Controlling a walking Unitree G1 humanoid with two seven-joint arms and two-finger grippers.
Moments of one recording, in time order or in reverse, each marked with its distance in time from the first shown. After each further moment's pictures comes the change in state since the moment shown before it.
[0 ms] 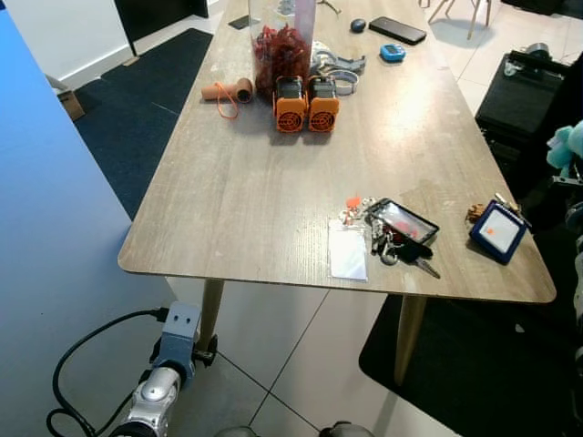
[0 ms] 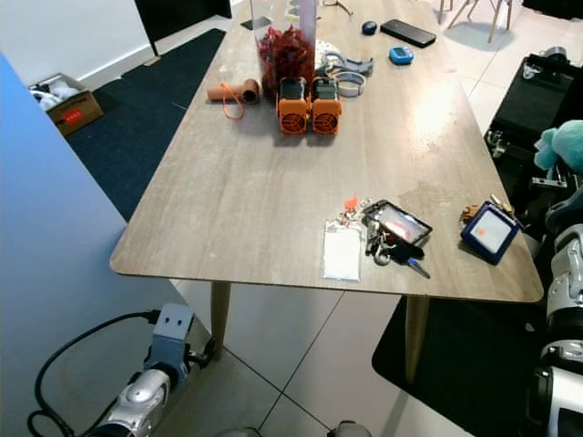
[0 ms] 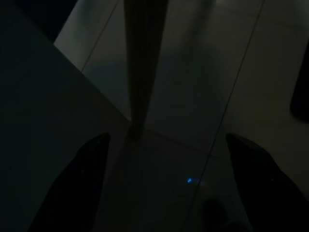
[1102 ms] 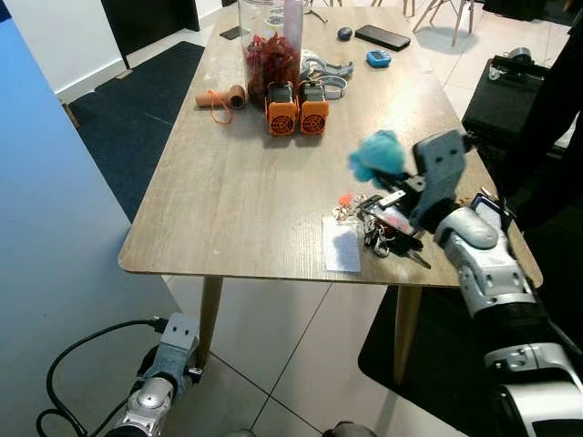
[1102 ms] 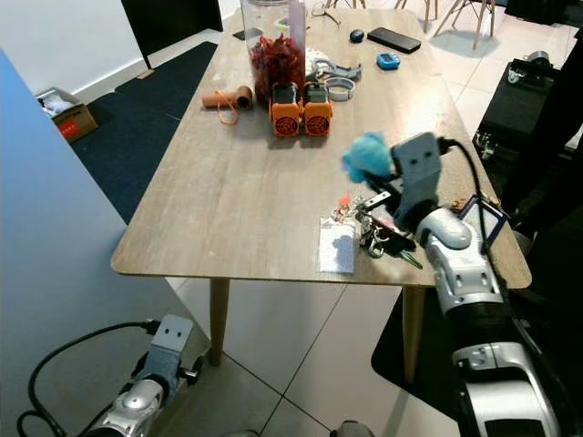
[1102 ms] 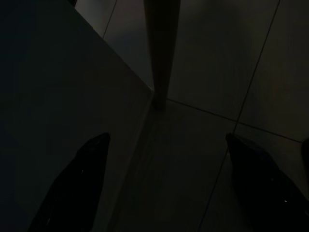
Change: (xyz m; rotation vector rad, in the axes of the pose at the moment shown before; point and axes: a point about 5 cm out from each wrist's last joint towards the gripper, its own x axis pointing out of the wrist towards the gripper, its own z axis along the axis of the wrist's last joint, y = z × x) left arm -0.004 0.007 -0.018 0.054 0.127 0.051; right arm -0.037 0.187 -0.009 -0.036 0.079 0.833
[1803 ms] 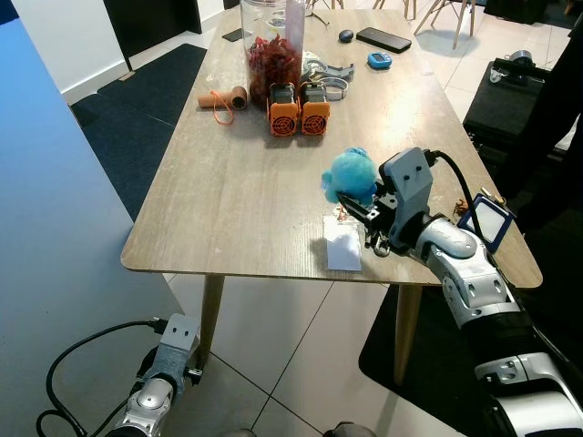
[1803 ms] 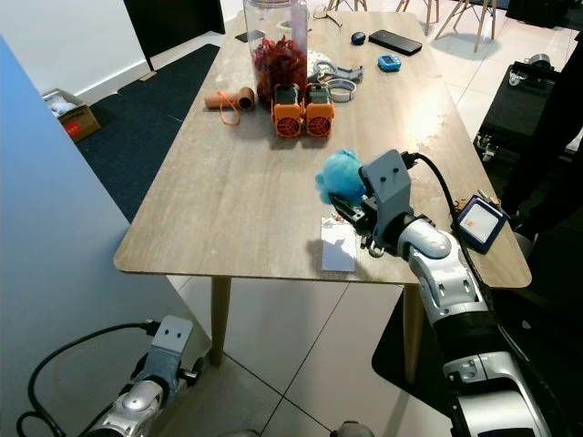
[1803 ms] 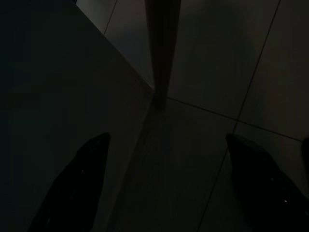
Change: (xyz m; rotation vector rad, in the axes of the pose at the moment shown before) left arm 0.000 0.000 -0.001 -0.001 0.006 0.000; right arm -0.001 0.019 -0.012 -0.020 0.077 0.107
